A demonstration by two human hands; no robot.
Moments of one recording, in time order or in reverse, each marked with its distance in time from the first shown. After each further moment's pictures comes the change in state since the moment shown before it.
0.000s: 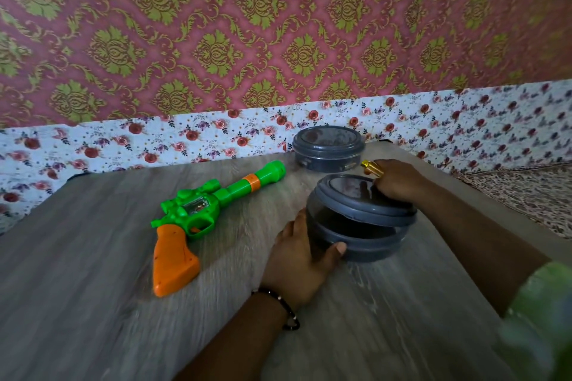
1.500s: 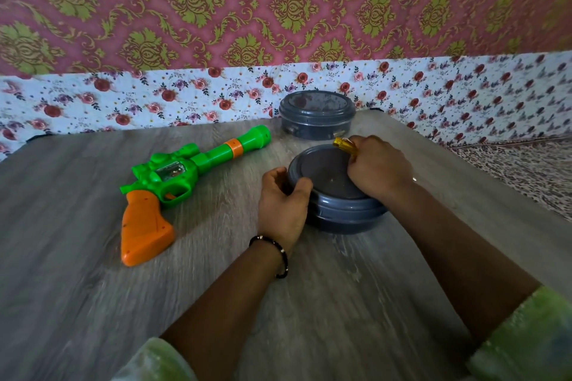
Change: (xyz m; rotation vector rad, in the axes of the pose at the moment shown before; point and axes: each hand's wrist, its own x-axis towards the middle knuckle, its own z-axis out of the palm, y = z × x) left_hand 0.027 0.027 0.011 -0.697 0.310 -0.361; right_hand -0.039 -0.023 0.026 0.009 0.243 -0.018
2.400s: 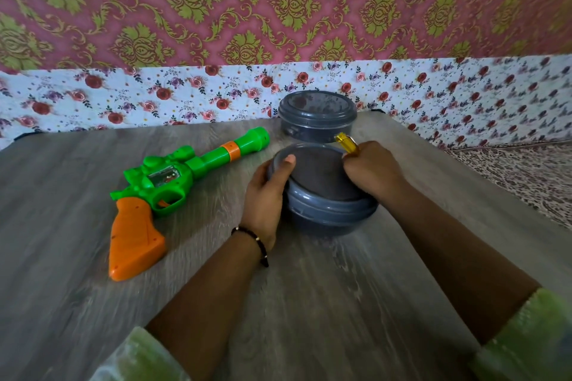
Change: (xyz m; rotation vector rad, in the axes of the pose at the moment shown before) left_hand 0.034 0.006 -0.012 -0.322 -0.093 -0.054; right_hand 0.020 -0.008 0.003 0.307 -0.119 0.249
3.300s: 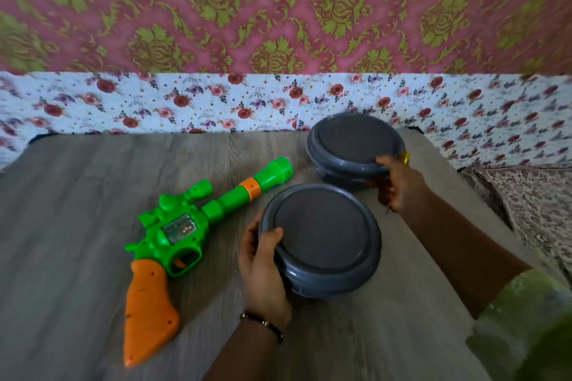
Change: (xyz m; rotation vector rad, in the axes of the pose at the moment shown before) left_hand 0.007 0.045 0.005 -0.384 0.455 -0.126; right_hand 0.137 -0.007 0.013 0.916 -0.108 0.601
